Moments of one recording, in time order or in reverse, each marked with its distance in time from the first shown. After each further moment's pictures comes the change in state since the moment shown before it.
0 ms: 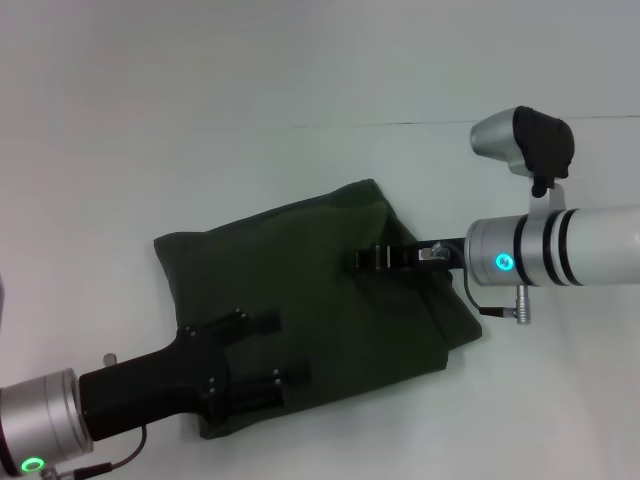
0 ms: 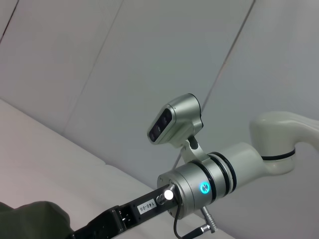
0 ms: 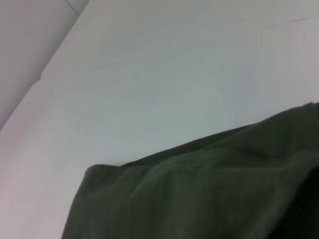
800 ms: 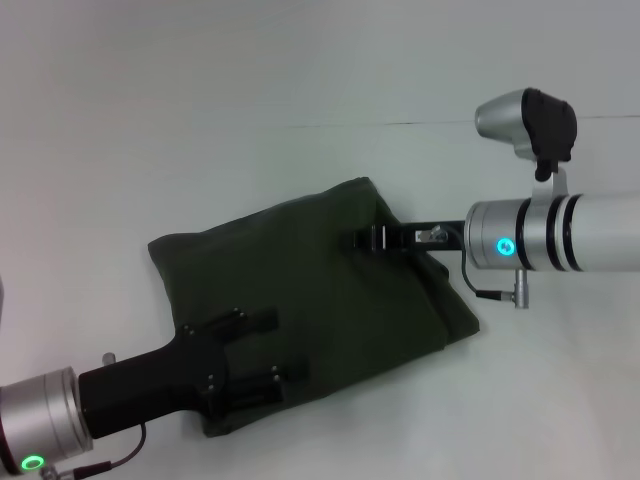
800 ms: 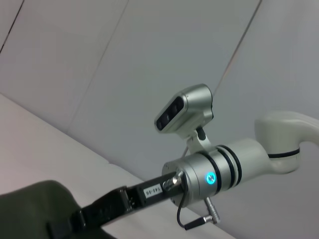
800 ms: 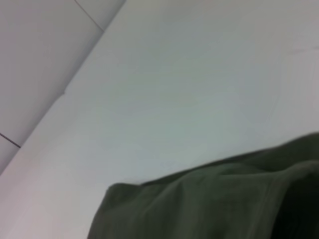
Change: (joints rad) left arm 0.000 0.000 -0.003 0.000 -0.001 -0.008 -0.014; right arm -0.002 -0.005 0.009 -0.021 0.066 -0.042 -0.074
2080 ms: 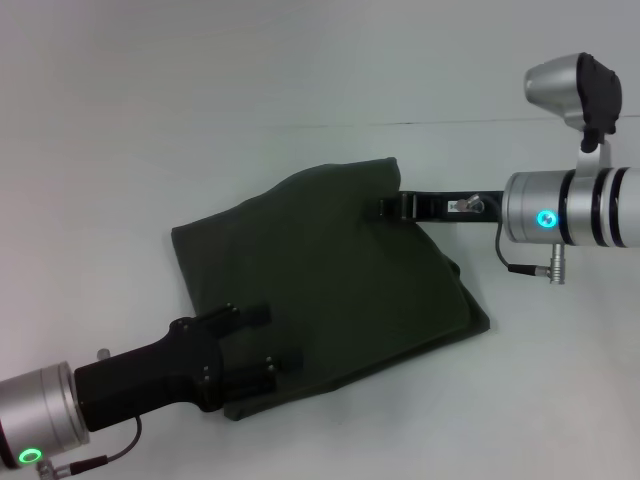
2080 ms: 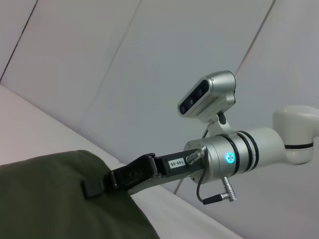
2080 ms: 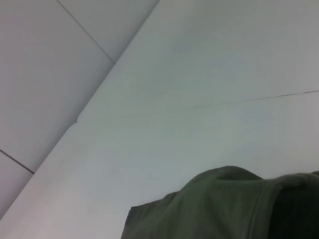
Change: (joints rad) left arm 0.000 0.000 -0.005 0.013 -0.004 -0.020 -0.024; right arm -0.067 -0.027 0.000 -0.145 0.001 -0.095 0.073
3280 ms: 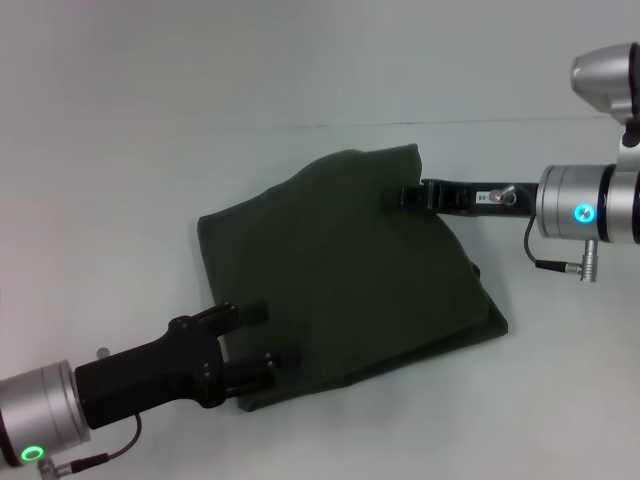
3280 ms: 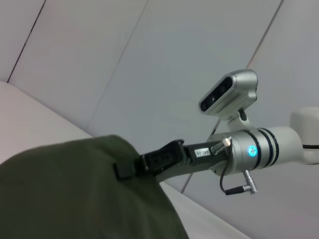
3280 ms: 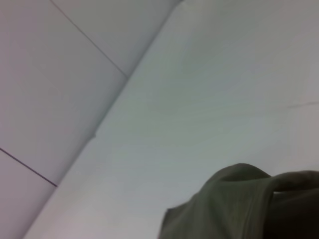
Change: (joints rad) left arm -0.001 0.000 0.000 -0.004 -0.004 -0.021 -0.002; right arm -0.077 -0.010 0.004 -0.112 0.028 -0.106 0.050
